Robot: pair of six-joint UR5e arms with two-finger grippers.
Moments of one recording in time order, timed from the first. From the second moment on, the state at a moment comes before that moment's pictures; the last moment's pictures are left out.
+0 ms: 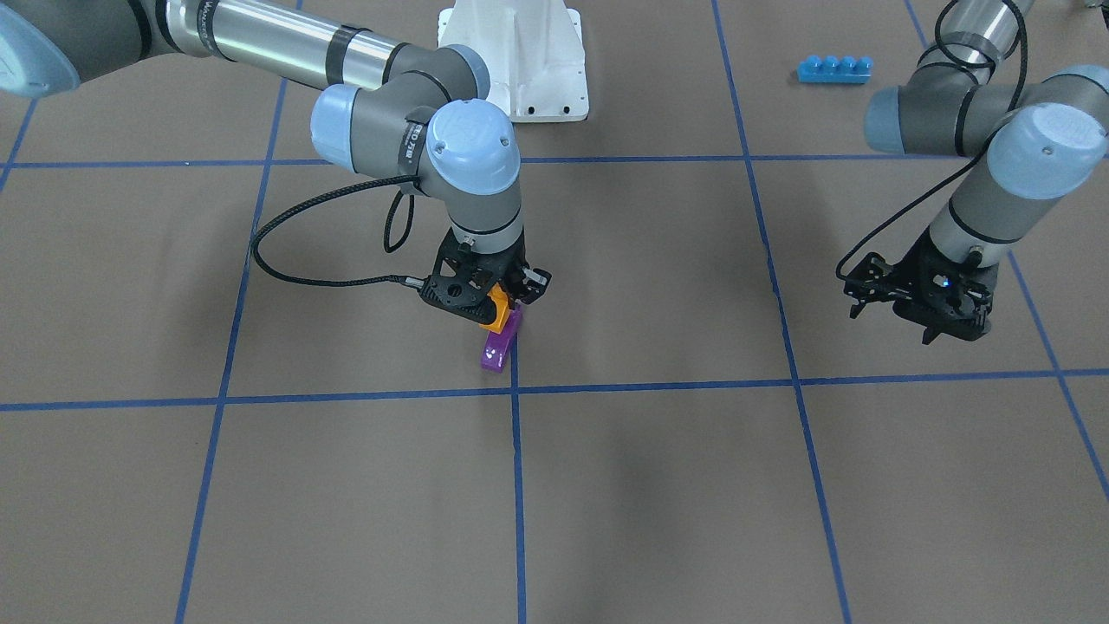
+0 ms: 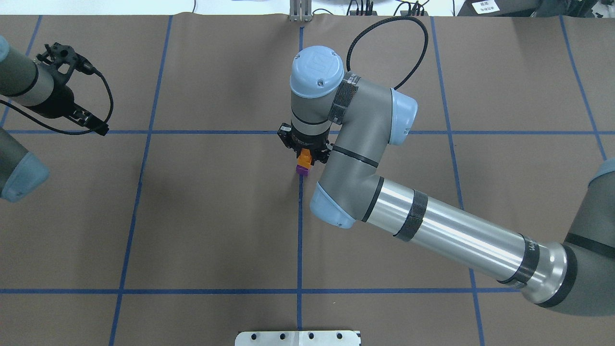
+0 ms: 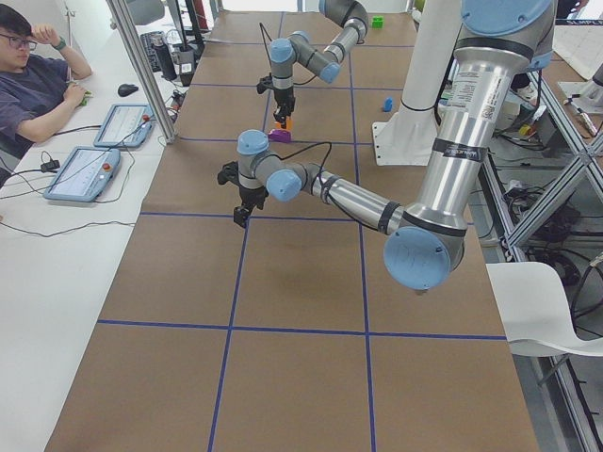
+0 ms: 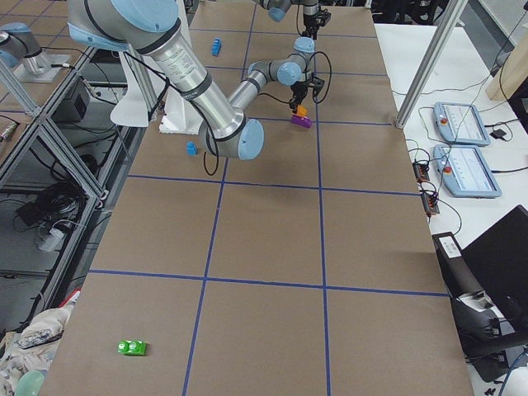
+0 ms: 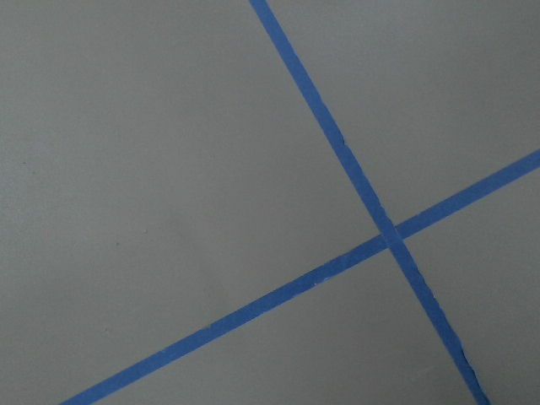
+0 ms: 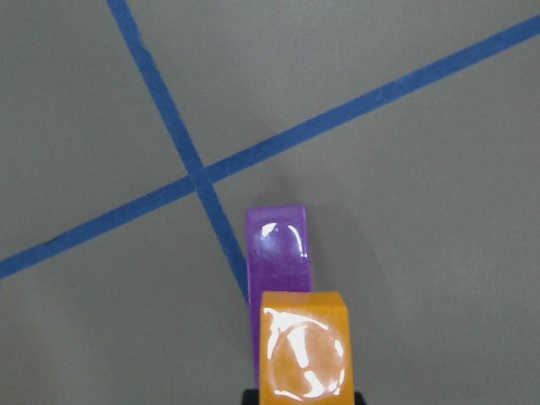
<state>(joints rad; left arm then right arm) -0.99 -1.82 -1.67 -1.83 -2.08 -0.31 0.59 -0.67 1.38 -1.55 1.99 1.58</state>
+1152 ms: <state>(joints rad) -0.99 -1.82 -1.66 -1.83 -2.08 -0.31 0.59 -0.67 1.33 -1.49 1.98 1.58</state>
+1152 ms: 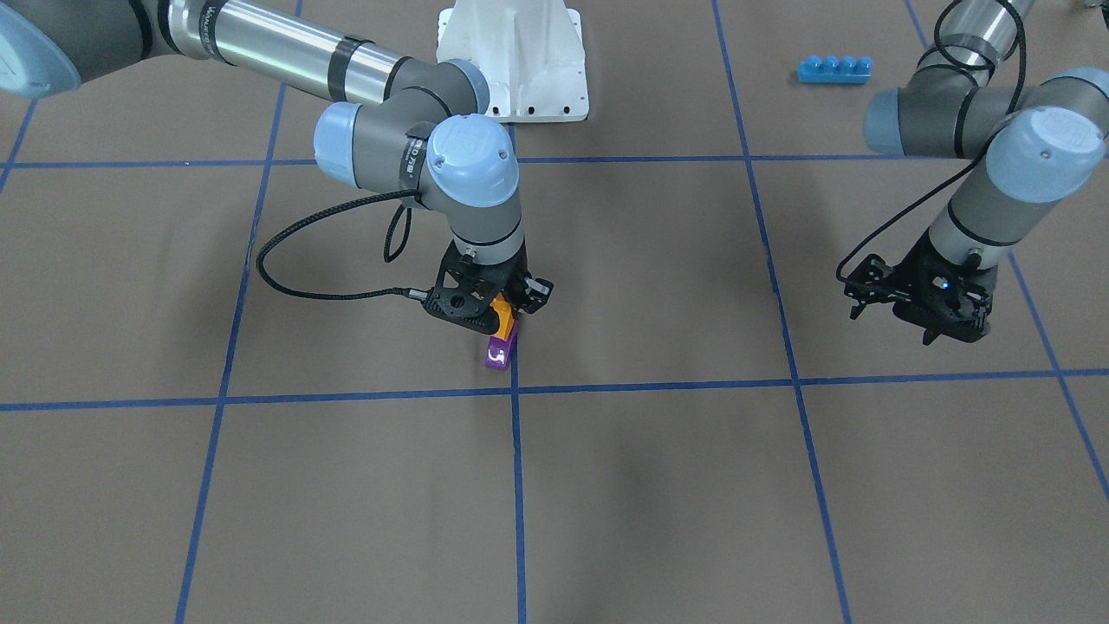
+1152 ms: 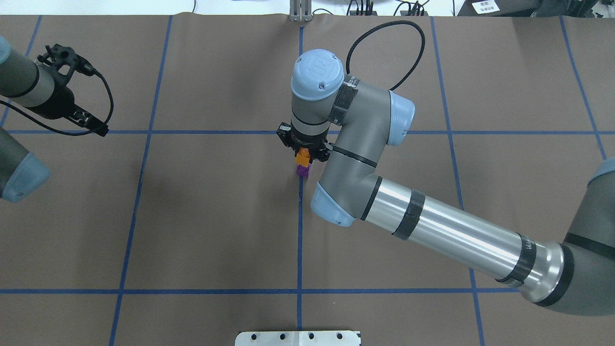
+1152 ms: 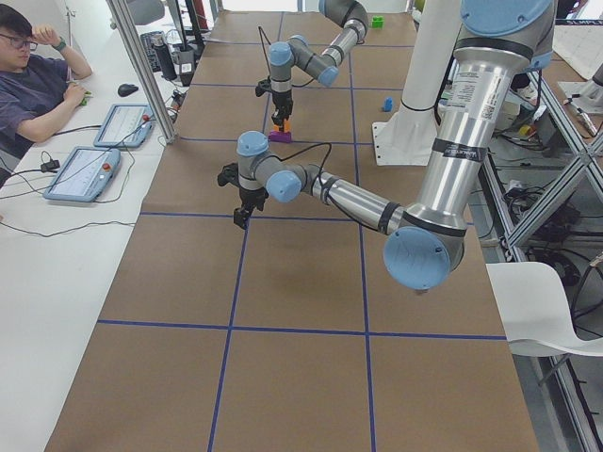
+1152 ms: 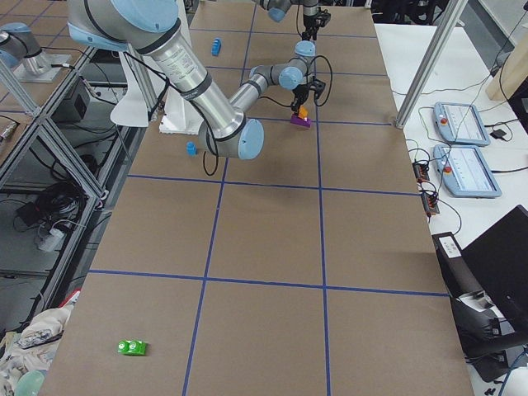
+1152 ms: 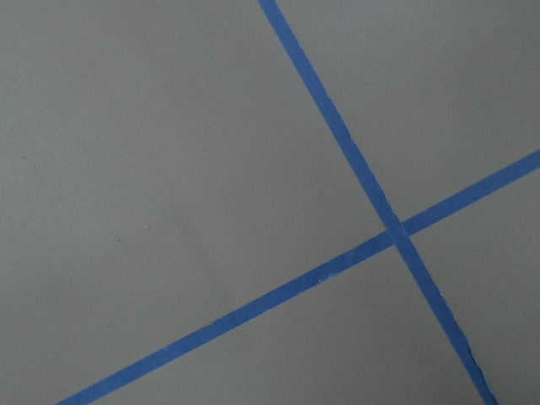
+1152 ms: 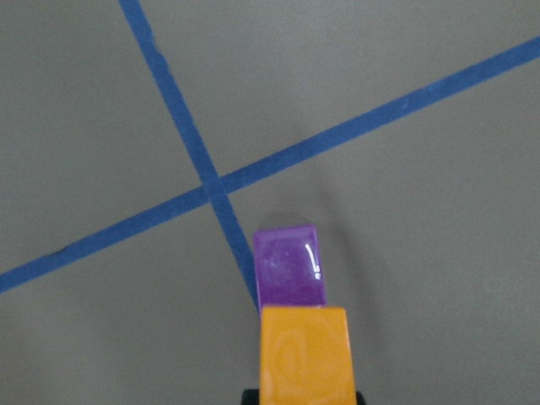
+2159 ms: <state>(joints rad) -0.99 -1.82 -1.64 -1.83 -2.08 -0.31 0.57 -0.67 1.33 -1.49 1.96 1.58</state>
